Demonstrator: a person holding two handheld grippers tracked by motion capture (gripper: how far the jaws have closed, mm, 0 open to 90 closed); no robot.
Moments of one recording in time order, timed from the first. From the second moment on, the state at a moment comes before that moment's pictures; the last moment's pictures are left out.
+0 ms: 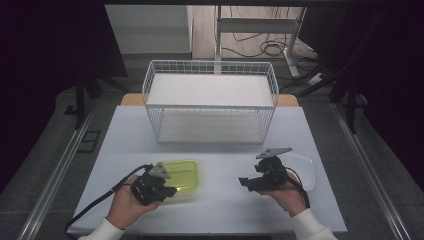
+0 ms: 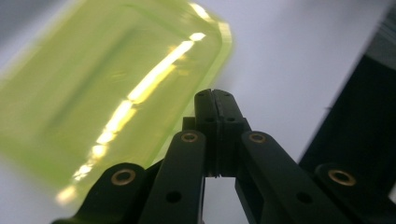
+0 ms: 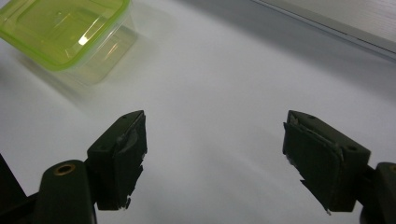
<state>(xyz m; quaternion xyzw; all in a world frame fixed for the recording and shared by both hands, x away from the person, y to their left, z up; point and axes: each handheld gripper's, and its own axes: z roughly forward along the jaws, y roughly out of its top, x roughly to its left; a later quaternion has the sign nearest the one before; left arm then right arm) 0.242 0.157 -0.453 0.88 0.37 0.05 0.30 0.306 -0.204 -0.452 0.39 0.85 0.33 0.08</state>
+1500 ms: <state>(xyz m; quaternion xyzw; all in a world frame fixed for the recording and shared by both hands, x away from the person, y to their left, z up) 0.299 0.182 -0.498 0.84 0.48 0.01 0.27 0.305 -0.185 -0.435 0.38 0.85 0.37 0.07</state>
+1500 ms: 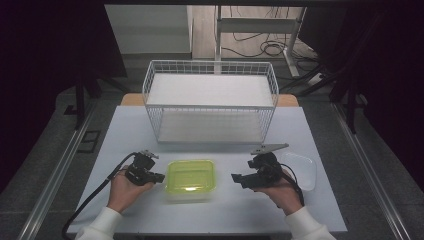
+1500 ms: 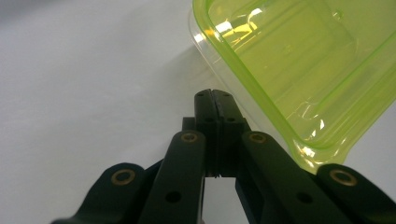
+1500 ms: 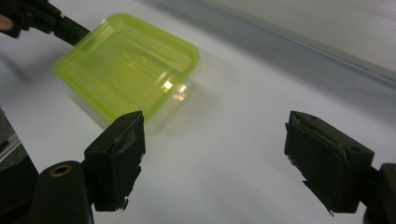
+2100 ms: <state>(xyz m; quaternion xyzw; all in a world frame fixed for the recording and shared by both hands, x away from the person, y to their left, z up) 0.318 0.143 -0.499 0.85 0.45 -0.01 0.28 0.307 -0.182 -0.439 0.38 0.85 0.35 0.09</state>
